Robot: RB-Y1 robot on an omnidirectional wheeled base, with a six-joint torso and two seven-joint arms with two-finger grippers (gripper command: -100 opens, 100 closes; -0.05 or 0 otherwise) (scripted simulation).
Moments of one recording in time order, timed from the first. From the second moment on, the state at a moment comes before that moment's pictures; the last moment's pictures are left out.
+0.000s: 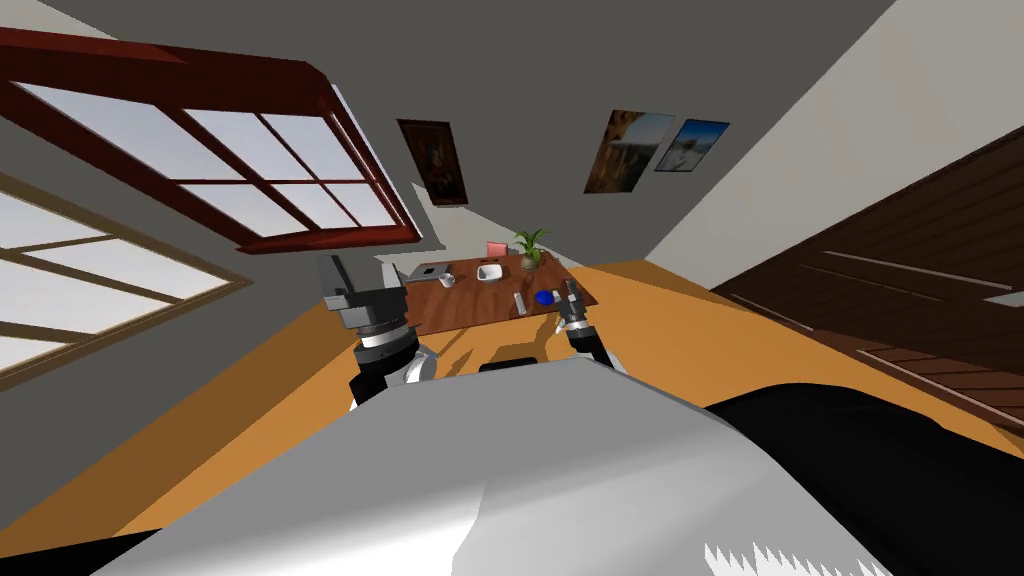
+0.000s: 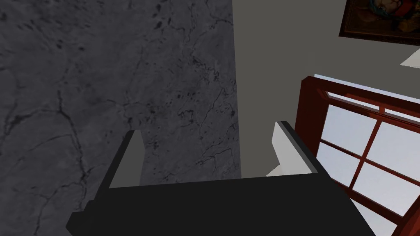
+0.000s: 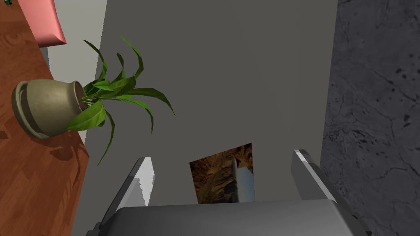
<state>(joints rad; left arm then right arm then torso) 0.50 0.04 -0.06 -2.35 0.04 -0.62 -0.08 0.60 -0.21 0.11 -2.15 -0.02 -0.38 -0.23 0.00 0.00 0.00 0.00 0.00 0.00</state>
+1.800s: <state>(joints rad) 0.50 0.04 -0.06 -2.35 0.04 -0.62 -0.08 0.90 -0.52 0.30 -1.76 0.08 -0.37 -0.42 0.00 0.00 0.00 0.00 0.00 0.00</state>
